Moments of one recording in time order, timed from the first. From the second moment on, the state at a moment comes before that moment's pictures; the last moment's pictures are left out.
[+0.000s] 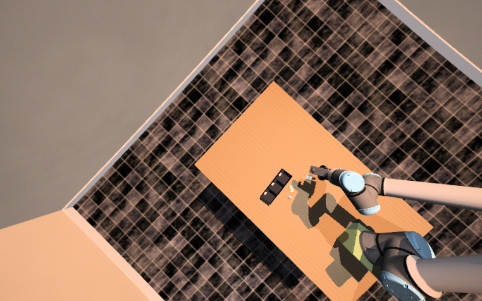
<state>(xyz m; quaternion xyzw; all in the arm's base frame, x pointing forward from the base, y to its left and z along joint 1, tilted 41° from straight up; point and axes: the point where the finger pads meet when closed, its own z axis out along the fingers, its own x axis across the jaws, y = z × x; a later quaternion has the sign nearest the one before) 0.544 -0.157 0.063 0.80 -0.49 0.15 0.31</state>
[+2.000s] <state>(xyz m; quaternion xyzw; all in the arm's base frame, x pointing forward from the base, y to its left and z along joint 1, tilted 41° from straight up) 0.665 -0.035 -0.054 0.94 0.01 -0.04 0.34</state>
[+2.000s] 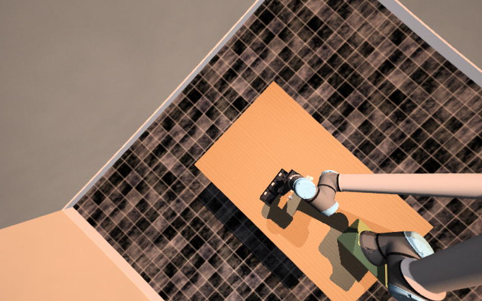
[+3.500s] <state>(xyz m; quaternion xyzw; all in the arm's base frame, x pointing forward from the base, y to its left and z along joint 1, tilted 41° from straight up) 0.661 -0.062 -0.089 0.94 0.01 -0.04 0.34</state>
